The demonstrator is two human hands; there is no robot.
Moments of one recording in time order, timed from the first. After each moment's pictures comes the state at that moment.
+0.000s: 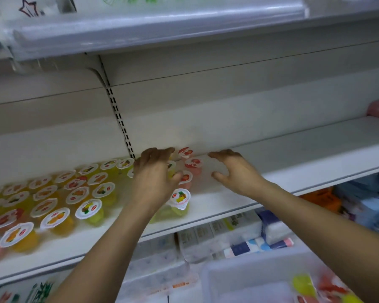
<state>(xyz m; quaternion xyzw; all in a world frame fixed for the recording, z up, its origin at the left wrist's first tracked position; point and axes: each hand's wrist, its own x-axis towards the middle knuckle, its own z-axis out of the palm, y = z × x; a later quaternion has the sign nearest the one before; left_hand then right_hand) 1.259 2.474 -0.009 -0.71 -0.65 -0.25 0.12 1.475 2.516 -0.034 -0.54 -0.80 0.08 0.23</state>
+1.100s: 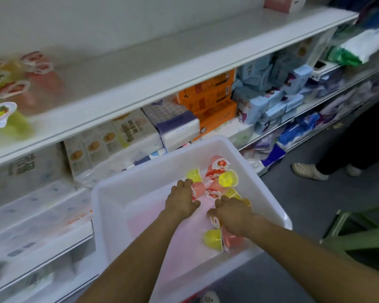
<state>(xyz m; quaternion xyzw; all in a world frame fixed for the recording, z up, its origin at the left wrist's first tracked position) 1.534 2.354 -0.301 -0.78 -0.57 0.03 -0.27 1.690 2.279 -0.281 -0.55 -0.79 0.13 -0.21</state>
